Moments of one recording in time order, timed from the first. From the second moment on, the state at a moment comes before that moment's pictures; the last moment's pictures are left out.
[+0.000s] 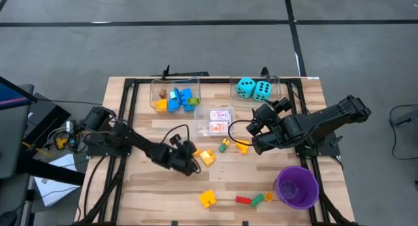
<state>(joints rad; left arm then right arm) -0.40 1.75 0.90 -0.34 -0.64 -0.76 0.34 1.41 1.32 -1.40 1.15 1.01</state>
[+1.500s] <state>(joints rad) -0.36 1.59 0.82 -0.33 -0.36 -0.34 0.34 1.41 1.32 -1.40 1.15 1.01</state>
